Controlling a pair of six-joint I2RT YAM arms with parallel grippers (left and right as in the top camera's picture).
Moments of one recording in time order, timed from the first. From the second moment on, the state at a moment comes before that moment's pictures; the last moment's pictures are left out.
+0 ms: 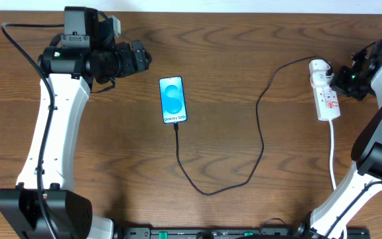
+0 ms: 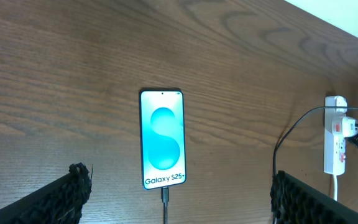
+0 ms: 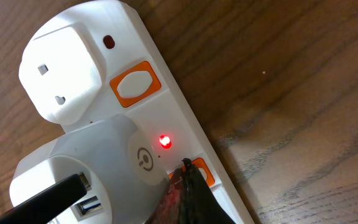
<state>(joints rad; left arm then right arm) -0.04 1.65 1.61 -0.95 0.36 -0.33 -0.41 2.20 1.66 -0.74 -0.27 0.12</state>
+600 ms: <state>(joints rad) -0.04 1.65 1.61 -0.95 0.36 -0.33 -0.41 2.20 1.66 -0.74 -0.30 0.08</state>
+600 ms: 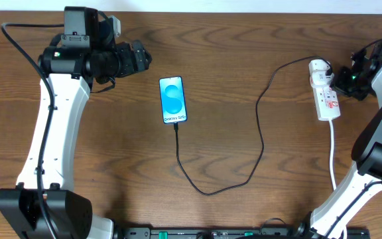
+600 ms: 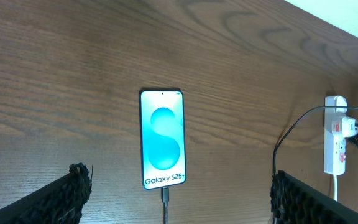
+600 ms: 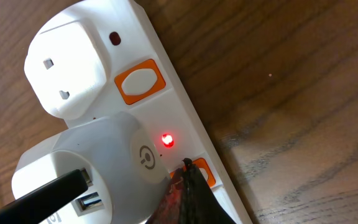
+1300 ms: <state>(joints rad) -0.04 1.65 1.61 -0.95 0.36 -0.33 -0.41 2.20 1.66 -0.74 -0.27 -0.13</state>
